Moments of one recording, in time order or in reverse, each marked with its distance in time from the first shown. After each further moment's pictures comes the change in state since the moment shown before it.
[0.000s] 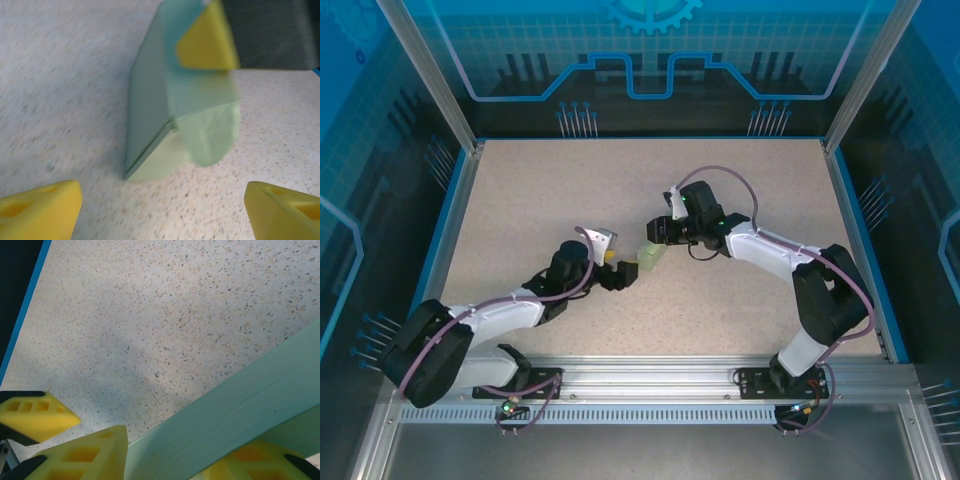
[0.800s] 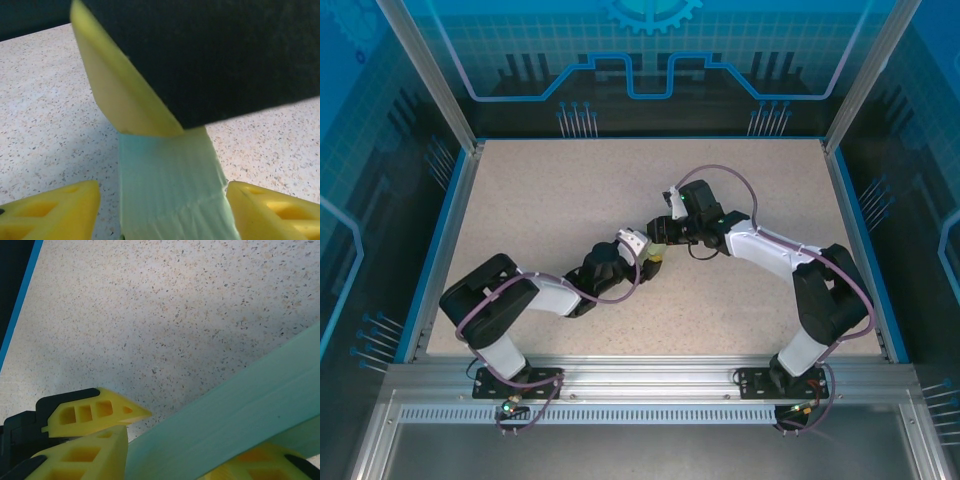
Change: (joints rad) left arm -0.115 0.397 0.111 0.387 -0.168 0.270; right arm 0.001 0.002 0.025 -0.051 0.011 -0.004
